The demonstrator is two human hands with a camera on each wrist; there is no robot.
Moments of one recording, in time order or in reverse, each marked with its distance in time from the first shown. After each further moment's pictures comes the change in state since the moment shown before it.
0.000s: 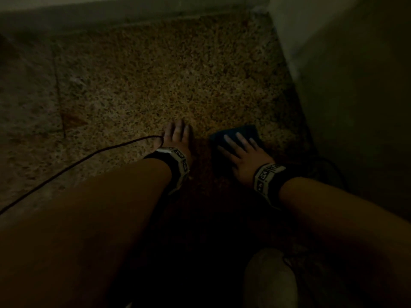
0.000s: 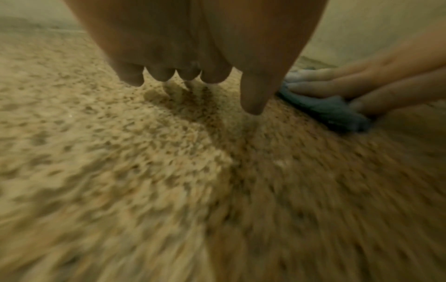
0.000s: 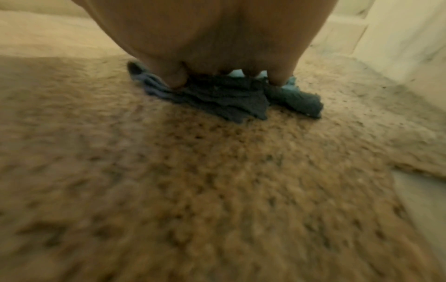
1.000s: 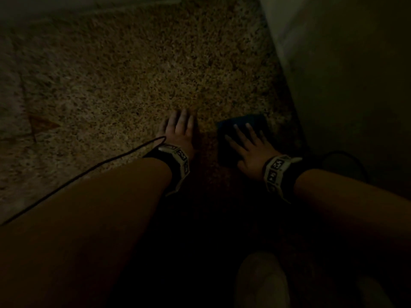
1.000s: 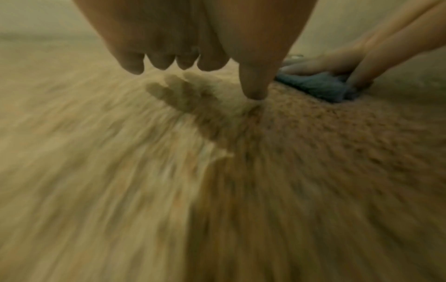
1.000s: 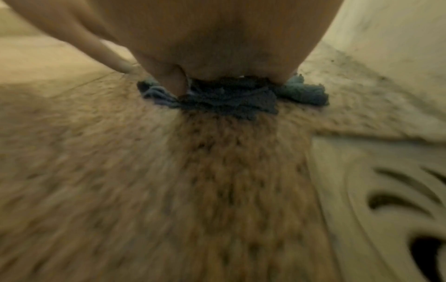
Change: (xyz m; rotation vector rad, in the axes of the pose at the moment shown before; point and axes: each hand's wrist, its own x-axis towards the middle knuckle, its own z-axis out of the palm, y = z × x) left_hand 0.018 0.037 -0.012 0.097 0.118 0.072; right_hand -0.003 0.046 0.004 0.121 -0.068 0.059
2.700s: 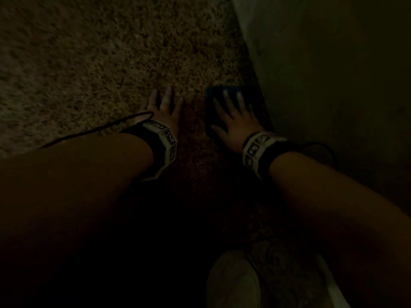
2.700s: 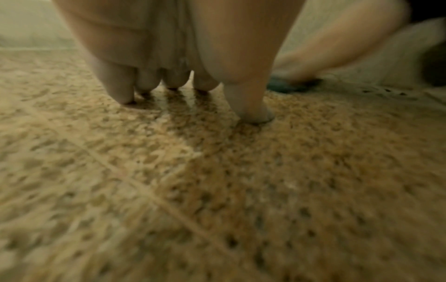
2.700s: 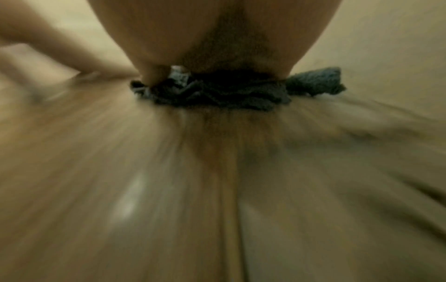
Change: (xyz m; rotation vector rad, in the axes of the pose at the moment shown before) left_hand 0.027 0.052 -0.042 0.117 -0.115 0.037; right_hand 0.021 0.053 0.000 0.165 0.259 0.162
